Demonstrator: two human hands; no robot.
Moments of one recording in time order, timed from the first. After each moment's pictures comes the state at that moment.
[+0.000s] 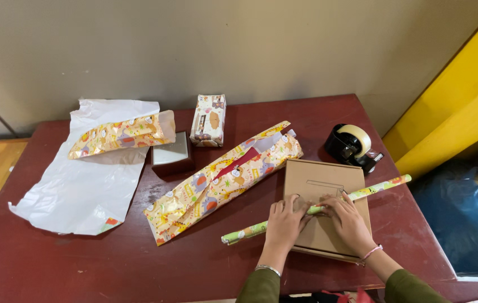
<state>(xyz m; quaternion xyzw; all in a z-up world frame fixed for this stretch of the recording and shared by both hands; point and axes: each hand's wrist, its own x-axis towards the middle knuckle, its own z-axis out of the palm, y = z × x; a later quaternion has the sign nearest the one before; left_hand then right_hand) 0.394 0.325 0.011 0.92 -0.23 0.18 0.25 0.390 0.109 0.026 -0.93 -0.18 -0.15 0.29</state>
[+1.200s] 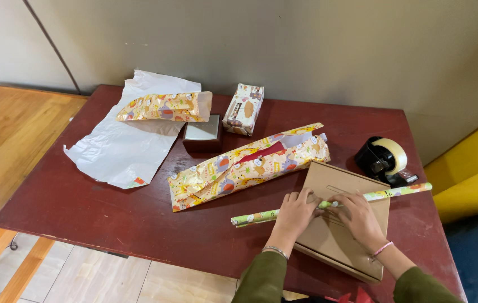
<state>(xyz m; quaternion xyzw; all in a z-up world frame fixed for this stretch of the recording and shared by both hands) 0.412 0.315 0.010 0.94 -0.18 0.18 0.22 0.434 0.107 0.040 -0.92 -0.27 -0.12 0.26</state>
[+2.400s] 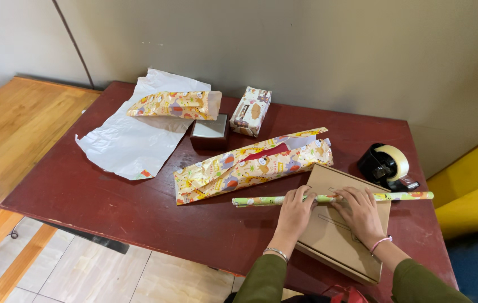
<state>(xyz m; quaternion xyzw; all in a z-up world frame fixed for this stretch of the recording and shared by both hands) 0.408 0.310 0.001 0.89 -0.13 0.33 0.30 0.446 0.106 0.035 -0.90 -0.29 -0.25 0.19</state>
